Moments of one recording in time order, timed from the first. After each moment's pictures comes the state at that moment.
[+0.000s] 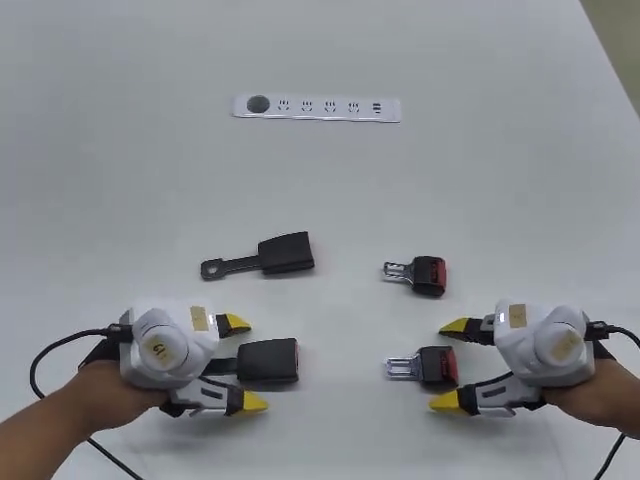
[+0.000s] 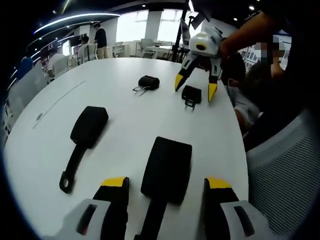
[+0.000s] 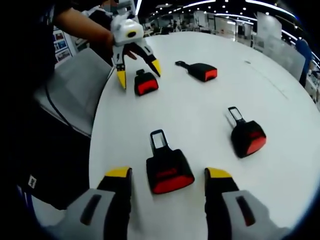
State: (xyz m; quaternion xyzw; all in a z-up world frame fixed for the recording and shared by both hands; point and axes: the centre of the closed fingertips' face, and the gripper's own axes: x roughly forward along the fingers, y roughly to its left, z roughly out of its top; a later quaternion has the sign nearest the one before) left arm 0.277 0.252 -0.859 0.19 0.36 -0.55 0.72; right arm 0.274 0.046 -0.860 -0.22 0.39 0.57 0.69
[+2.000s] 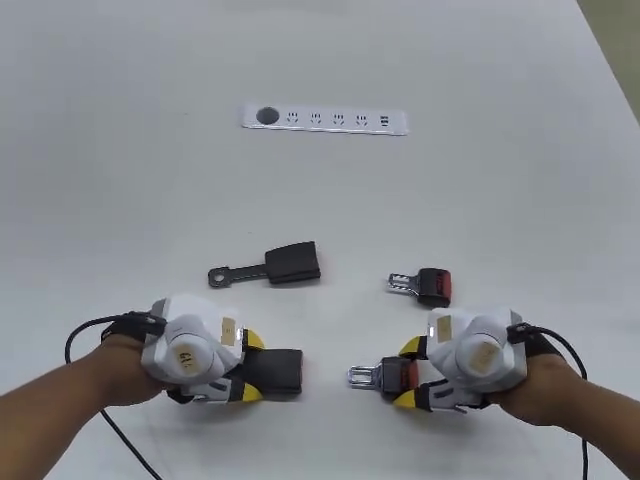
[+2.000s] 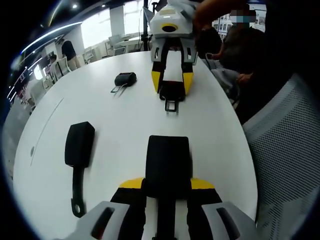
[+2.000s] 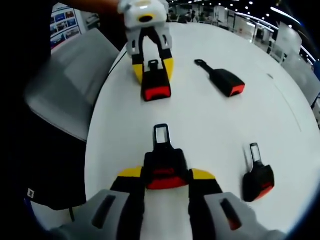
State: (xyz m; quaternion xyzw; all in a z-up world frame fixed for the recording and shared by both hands) left arm 0.279 0.256 -0.861 0.30 0.34 -0.61 0.65; right arm 0.276 0.104 -0.863 -0.30 0.39 0.58 0.64
